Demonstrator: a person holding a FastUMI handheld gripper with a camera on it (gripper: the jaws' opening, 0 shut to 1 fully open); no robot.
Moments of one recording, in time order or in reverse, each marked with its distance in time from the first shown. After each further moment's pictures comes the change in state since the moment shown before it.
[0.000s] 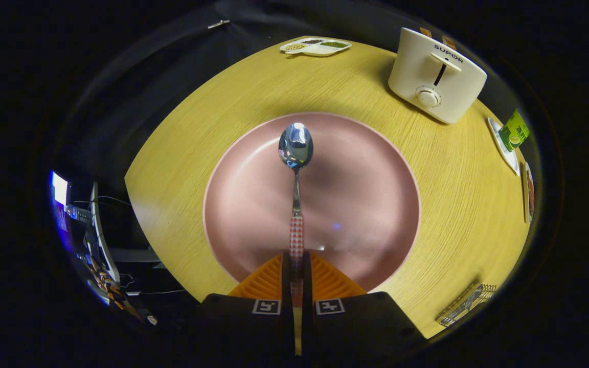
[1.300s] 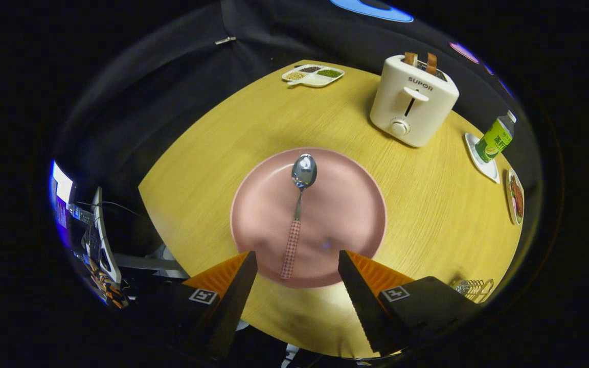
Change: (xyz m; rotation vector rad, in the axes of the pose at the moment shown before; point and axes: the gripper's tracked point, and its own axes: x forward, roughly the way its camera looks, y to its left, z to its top) arm -0.038 -0.002 0.011 -0.026 -0.111 -0.066
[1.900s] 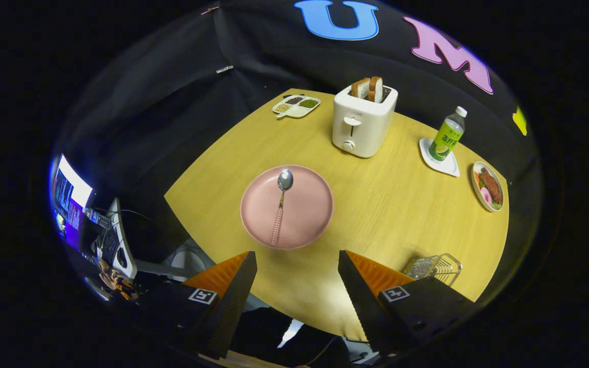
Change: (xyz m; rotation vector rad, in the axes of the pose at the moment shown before) arm -0.135 -0.025 -0.008 0.071 -0.153 0.044
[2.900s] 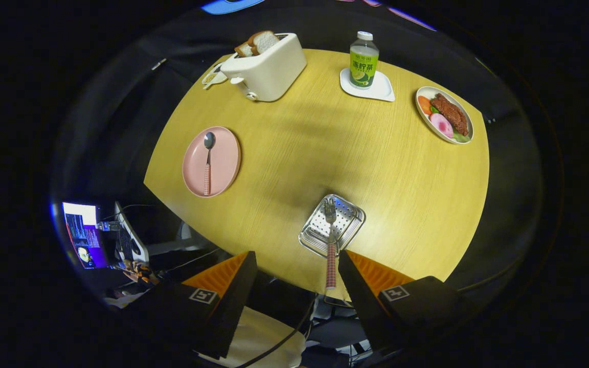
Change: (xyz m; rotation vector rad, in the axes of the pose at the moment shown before) arm -0.113 -0.184 -0.054 0.211 0.354 -0.034
